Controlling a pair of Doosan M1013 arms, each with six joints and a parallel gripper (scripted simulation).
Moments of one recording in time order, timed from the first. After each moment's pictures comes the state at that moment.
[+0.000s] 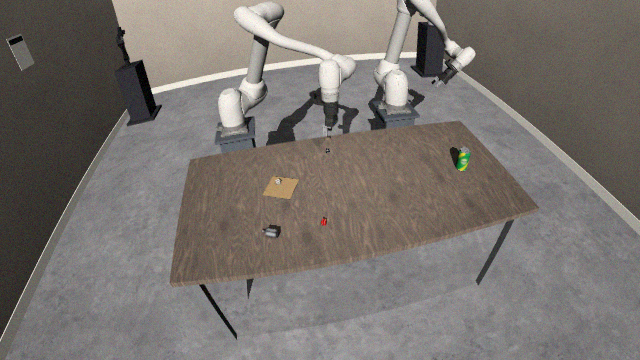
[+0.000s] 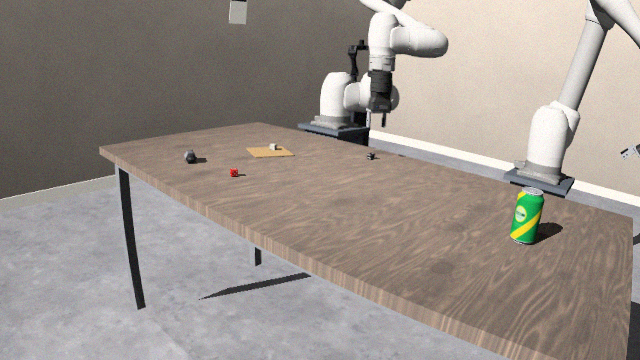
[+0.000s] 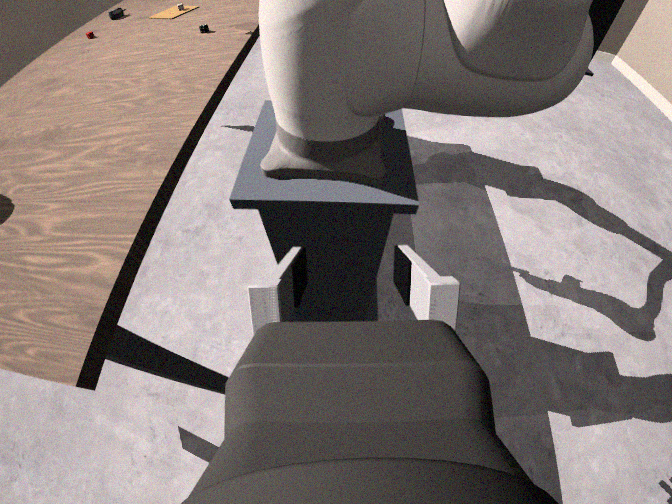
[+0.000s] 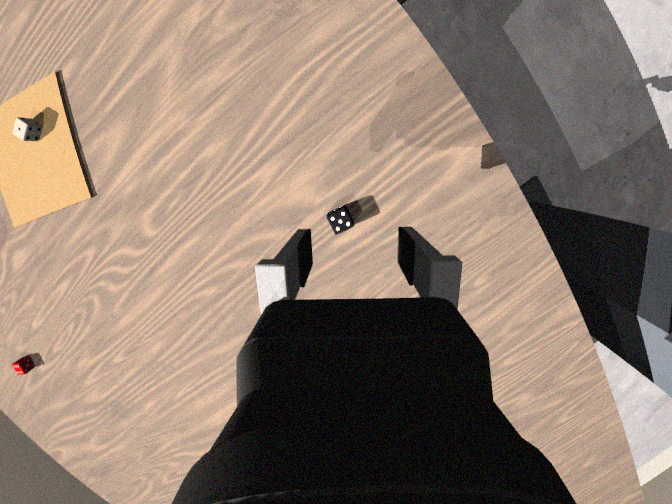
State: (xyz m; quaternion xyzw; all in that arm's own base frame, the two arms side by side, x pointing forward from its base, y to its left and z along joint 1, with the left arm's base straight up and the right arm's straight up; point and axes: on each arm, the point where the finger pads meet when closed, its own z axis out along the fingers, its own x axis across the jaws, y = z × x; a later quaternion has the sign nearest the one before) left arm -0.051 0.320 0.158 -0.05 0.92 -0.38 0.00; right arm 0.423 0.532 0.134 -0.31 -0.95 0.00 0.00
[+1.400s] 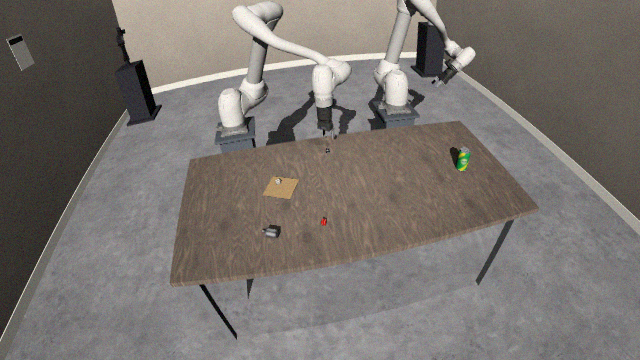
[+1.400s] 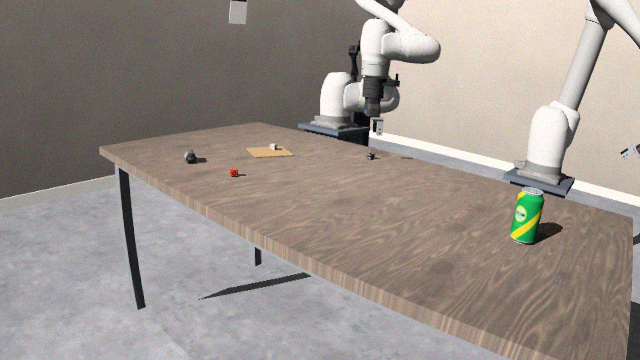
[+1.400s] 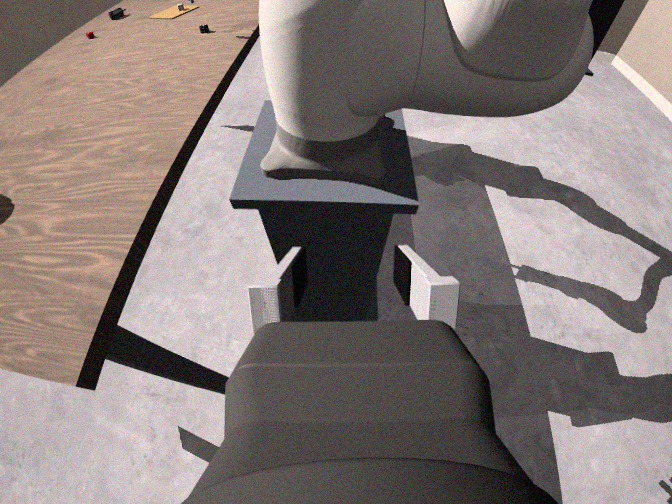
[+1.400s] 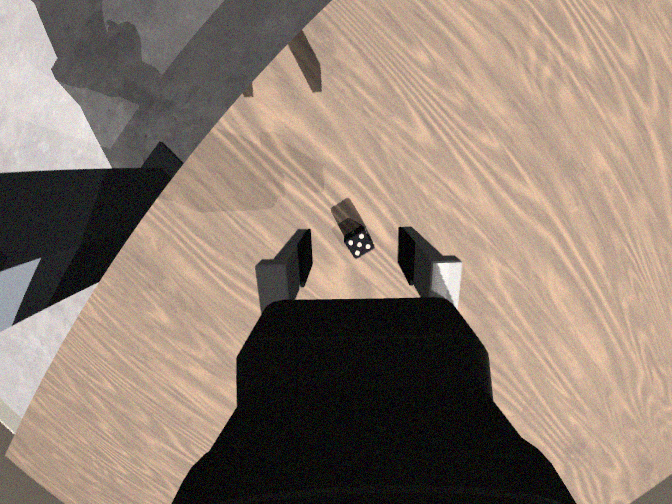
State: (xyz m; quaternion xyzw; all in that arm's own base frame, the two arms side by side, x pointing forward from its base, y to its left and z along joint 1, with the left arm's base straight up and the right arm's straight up) left arm -0.051 0.320 0.158 -0.05 0.92 -0.38 0.00; right arm 0.416 0.535 0.109 -0.91 -0.40 0.00 0.00
